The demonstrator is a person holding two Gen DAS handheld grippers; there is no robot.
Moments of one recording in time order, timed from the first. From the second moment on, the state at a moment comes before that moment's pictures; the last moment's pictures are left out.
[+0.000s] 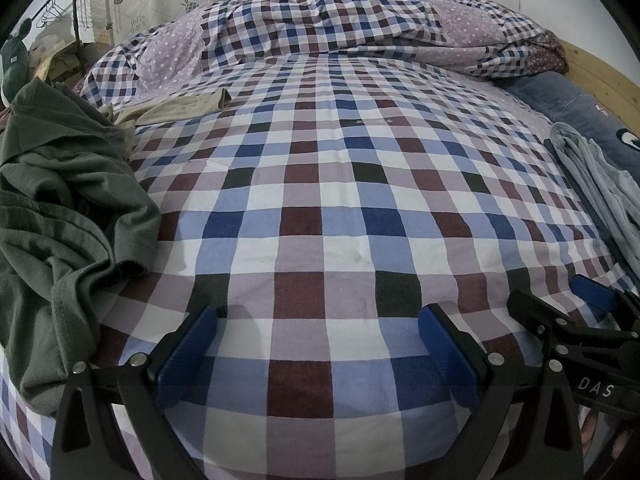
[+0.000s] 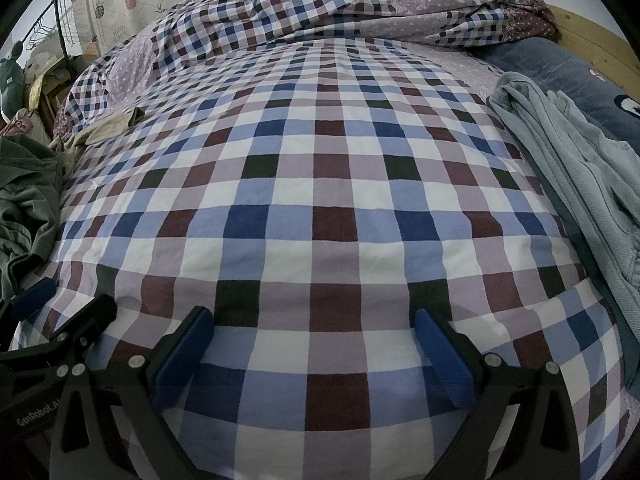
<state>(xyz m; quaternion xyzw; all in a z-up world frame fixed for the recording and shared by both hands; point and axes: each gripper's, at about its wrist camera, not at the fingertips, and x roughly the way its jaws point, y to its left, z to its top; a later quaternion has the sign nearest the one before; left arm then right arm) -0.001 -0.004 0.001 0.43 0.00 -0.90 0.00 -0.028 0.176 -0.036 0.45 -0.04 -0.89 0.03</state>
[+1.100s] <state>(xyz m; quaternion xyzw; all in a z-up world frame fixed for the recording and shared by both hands) 0.032 -0.038 0.049 0.34 0.04 -0.94 0.00 -0.010 0.175 -0.016 0.39 -0.05 -0.92 0.05</state>
